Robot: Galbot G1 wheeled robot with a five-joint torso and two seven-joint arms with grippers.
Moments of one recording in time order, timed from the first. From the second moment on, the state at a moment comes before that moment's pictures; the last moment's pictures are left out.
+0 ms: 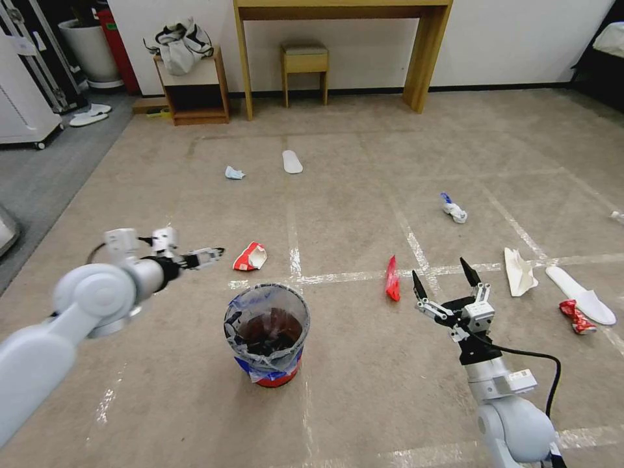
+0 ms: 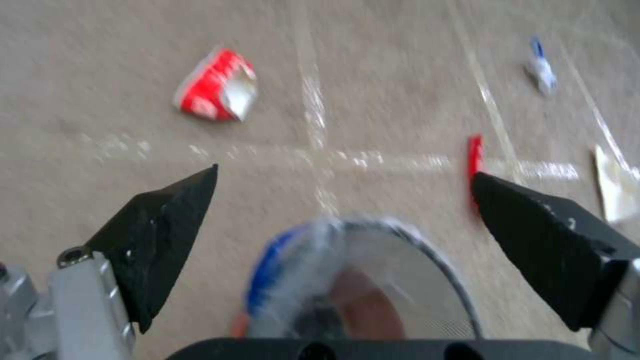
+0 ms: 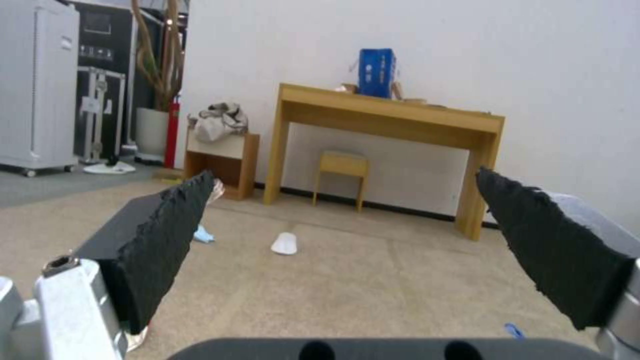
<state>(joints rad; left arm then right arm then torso) 0.81 -0.62 -0.19 -1.92 -1.57 0.57 -0.51 -1.45 1.36 0.67 1.92 0.19 0.41 -0.27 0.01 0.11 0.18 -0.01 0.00</state>
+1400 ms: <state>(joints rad) 0.59 -0.78 0.20 -1.68 -1.69 0.70 -0.79 -1.48 1.37 0.67 1.90 0.15 0.45 -0.28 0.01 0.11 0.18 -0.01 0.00</state>
